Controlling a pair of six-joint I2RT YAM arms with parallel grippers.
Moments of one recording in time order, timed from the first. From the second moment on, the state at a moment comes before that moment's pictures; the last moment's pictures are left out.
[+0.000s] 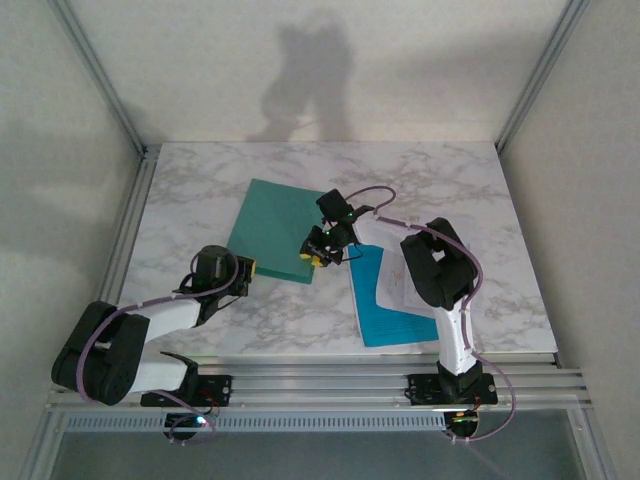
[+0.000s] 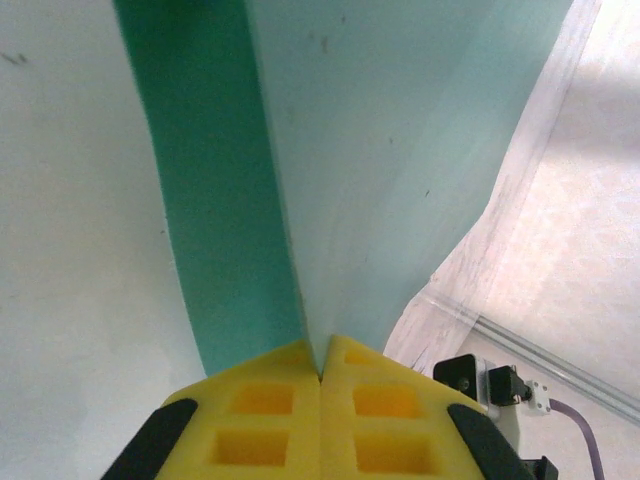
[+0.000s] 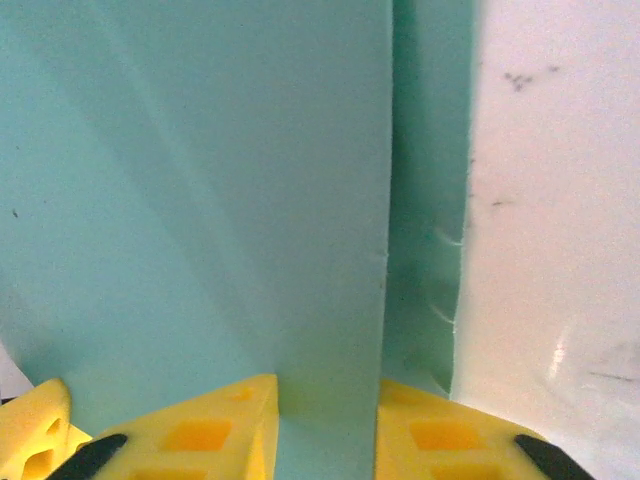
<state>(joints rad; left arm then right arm) -0.29 1.32 0.33 0.35 0.12 -1.66 0.67 2.08 1.41 -0.46 -0.47 1.01</state>
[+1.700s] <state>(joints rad) -0.80 1.41 0.72 -0.04 -0.60 0.05 0.66 2.02 1.66 -0.72 -0.43 1.13</state>
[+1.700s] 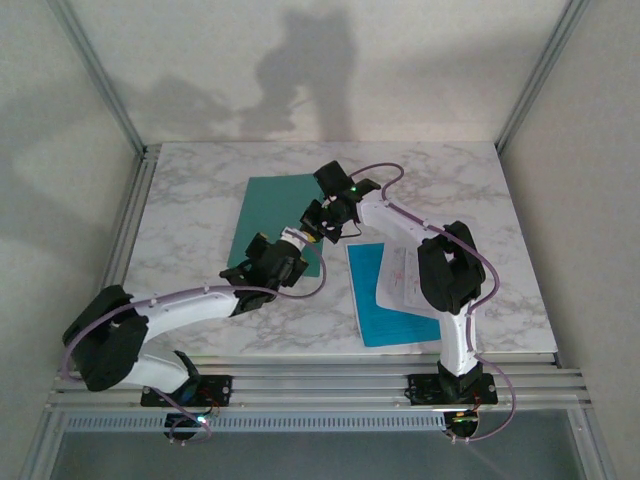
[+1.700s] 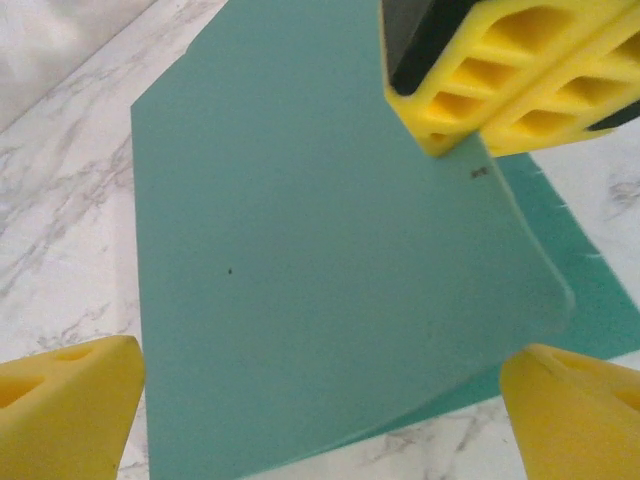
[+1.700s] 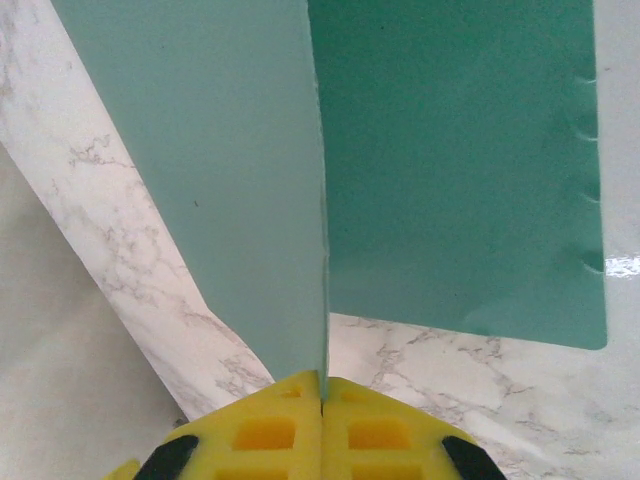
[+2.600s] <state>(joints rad) -0.78 1.33 0.77 -0.02 -0.62 0.07 0.65 1.71 1.44 -0.55 -0.34 1.11</state>
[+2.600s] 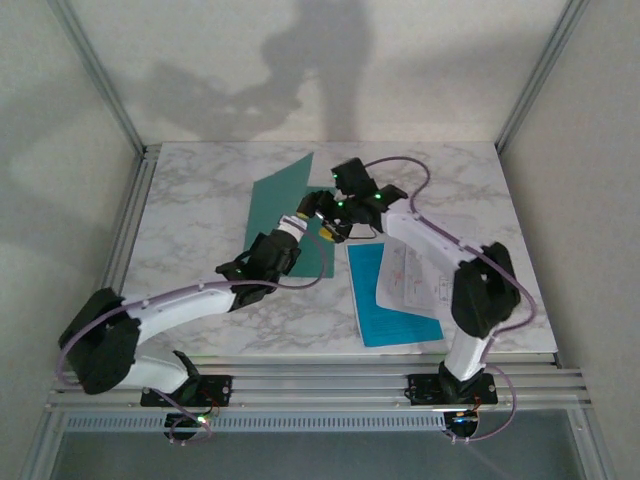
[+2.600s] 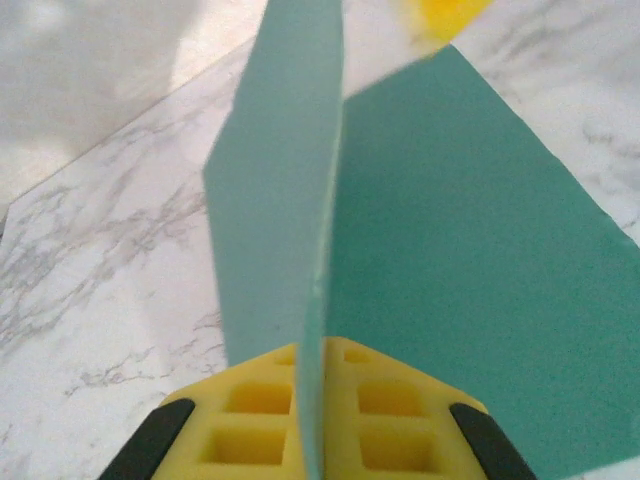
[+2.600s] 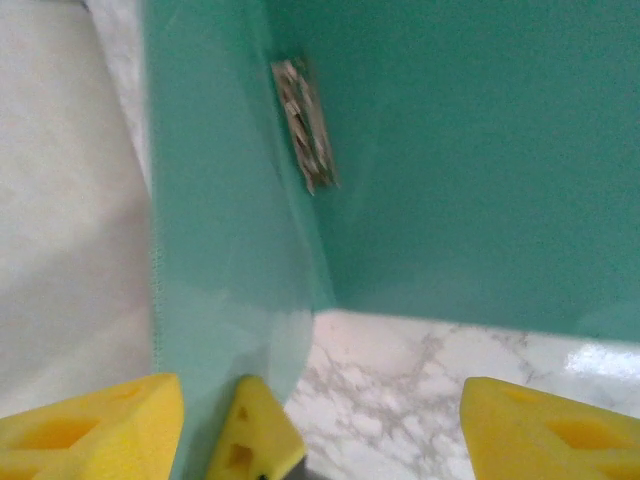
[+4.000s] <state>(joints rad) 0.03 0.99 0.85 -0.78 -0.32 -1.07 0.65 2.07 1.40 -0.54 -0.34 1.04</state>
